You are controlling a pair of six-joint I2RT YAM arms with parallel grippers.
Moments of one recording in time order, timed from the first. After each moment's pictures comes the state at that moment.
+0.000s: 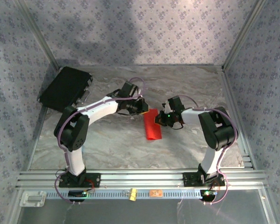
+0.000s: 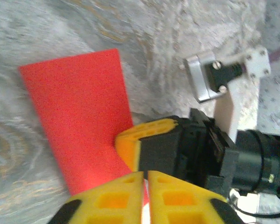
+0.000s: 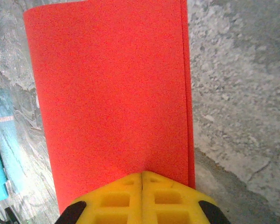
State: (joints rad) left arm -0.64 1.86 1.31 -0.33 0.52 -0.78; right arm 0.38 1.79 0.85 -0.08 -0.54 0.61
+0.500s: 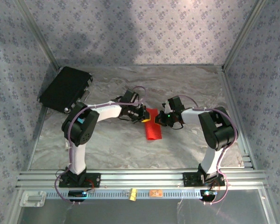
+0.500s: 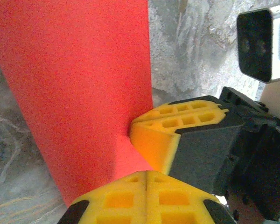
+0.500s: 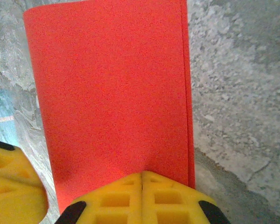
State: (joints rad) left arm -0.64 1.98 1.23 -0.20 0.64 -0.84; right arm 0.38 1.79 0.85 -0.08 -0.54 0.61
